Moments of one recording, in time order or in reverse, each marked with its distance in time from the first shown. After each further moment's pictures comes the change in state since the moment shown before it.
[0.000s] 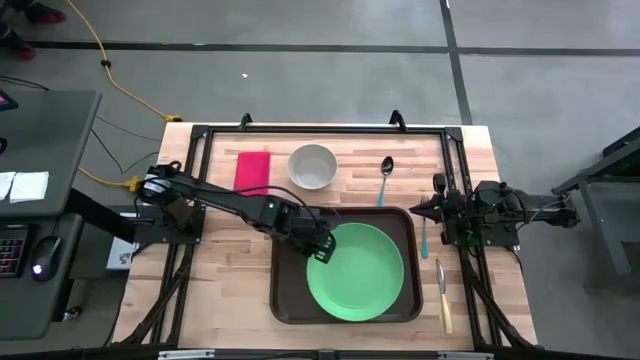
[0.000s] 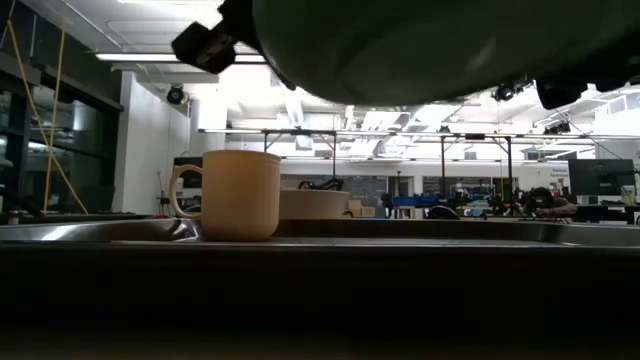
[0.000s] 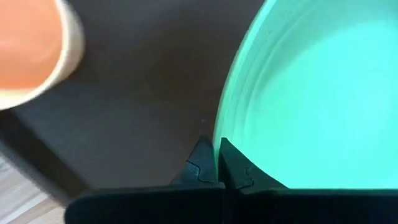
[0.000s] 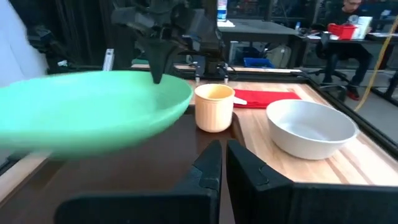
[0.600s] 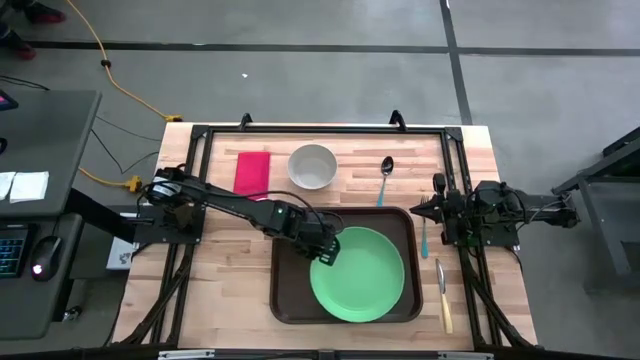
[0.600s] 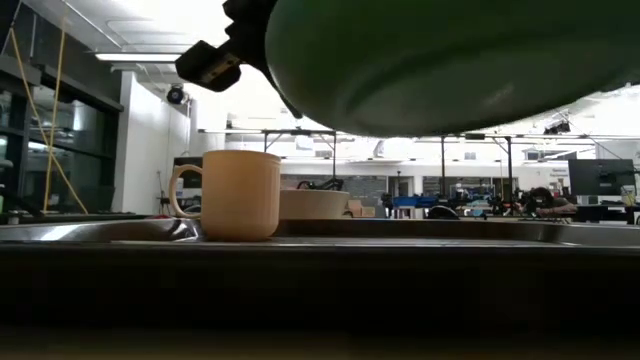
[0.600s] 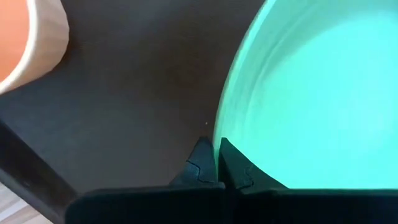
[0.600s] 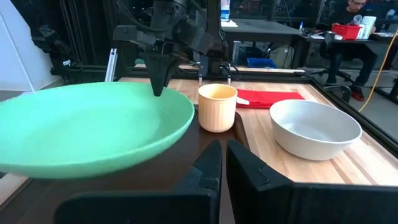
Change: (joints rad) left arm 0.000 0.062 0.000 0.046 0.018 -0.030; right arm 0.000 0.000 0.000 -0.002 -0.017 0.000
